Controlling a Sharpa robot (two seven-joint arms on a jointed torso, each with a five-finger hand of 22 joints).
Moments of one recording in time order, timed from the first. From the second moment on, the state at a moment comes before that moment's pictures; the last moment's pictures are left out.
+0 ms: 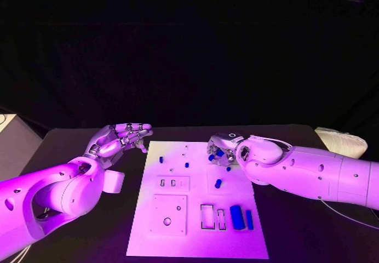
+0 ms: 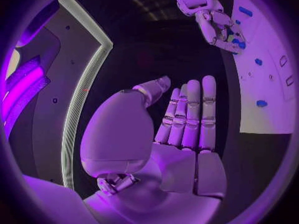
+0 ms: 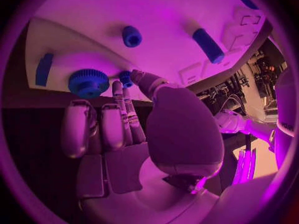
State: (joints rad) left arm 1.18 -1.02 -0.02 1.74 -0.03 -0.35 0.46; left_hand 1.32 -0.19 0.60 0.00 0.07 0.96 0.20 0.19 0.16 1.15 0.13 0.07 0.07 0.99 0.07 0.95 0.62 0.17 0.90 0.16 0.95 0.59; right arm 1.27 -0.69 -0.18 1.36 -1.63 -0.29 -0.22; right_hand 1.31 -0.28 0.53 0.08 0.21 1.03 0.15 0.15 0.23 1.19 0.08 0.06 0.08 1.46 -0.01 1.33 1.16 0.08 1.44 0.10 1.31 1.20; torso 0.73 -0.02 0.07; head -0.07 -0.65
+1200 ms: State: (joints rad) left arm 1.18 -1.02 -0.02 1.73 -0.03 -0.33 0.44; left_hand 1.32 -0.19 0.61 0.00 0.07 0.94 0.21 0.17 0.16 1.12 0.14 0.07 0.07 0.99 0.07 0.95 0.60 0.17 0.90 0.16 0.97 0.60; right arm 1.28 -0.70 -0.17 1.42 -1.56 -0.42 -0.25; right_hand 1.33 -0.21 0.59 0.07 0.20 1.10 0.12 0.25 0.28 1.28 0.06 0.07 0.11 1.47 -0.02 1.38 1.18 0.06 1.46 0.08 1.40 1.31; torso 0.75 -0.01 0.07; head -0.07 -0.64
